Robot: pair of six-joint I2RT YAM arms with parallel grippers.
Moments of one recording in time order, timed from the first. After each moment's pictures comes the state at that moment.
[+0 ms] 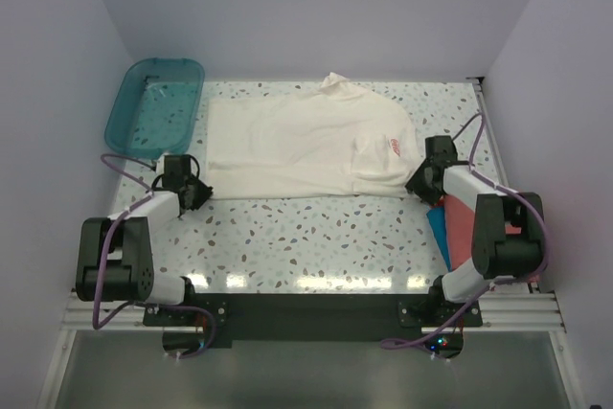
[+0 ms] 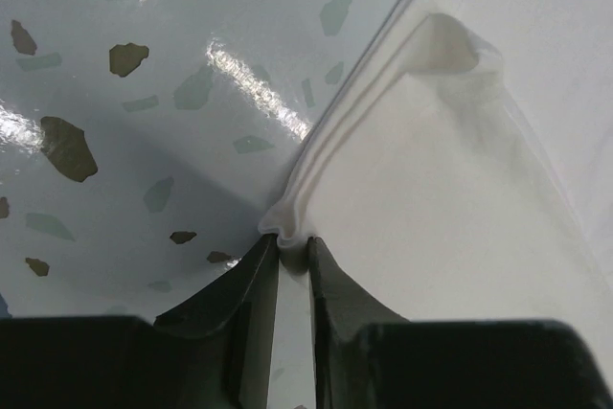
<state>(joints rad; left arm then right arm) 0.03 1.40 0.57 -0.10 -0.07 -0.82 0.03 1.55 0.83 -0.41 0.16 0.69</state>
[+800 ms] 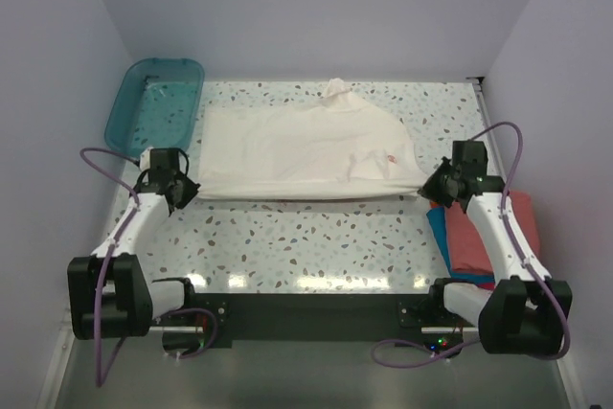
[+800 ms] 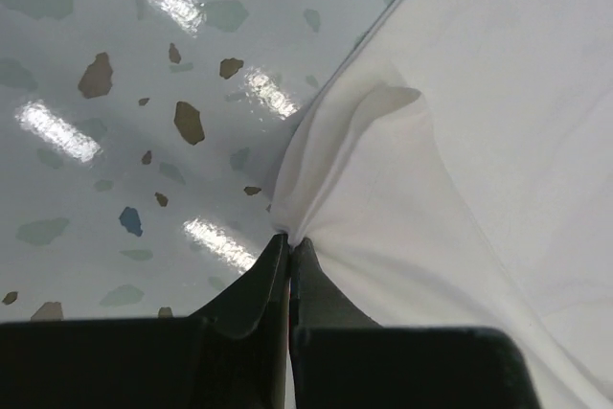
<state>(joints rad) 0.06 1.24 0.69 -0.39 -0.15 -0.78 -0.04 1.17 0.86 -0.63 -0.02 0.65</state>
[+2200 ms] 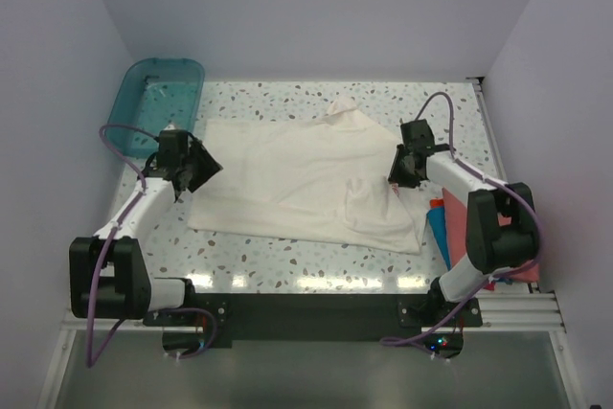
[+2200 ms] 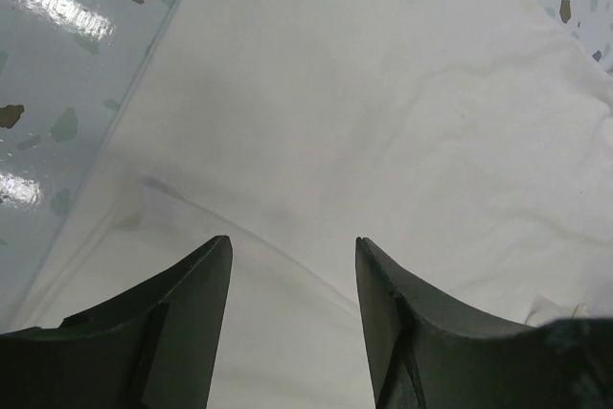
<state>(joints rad) -0.02 1.31 0.80 -0.32 0.02 -0.71 0.19 1.61 1.00 -0.47 0.09 0.50</state>
